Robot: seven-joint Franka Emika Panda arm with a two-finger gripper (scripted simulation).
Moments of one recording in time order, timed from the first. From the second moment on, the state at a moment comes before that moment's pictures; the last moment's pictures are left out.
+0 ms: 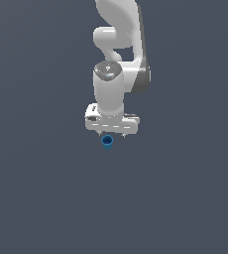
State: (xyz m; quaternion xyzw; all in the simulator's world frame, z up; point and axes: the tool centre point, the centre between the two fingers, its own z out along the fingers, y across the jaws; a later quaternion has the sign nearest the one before) arm -0.013 -0.008 0.158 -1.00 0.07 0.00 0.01
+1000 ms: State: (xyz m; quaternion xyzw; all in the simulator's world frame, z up) arm -0.043 -0.031 0.095 -0.96 0.28 0.00 0.00
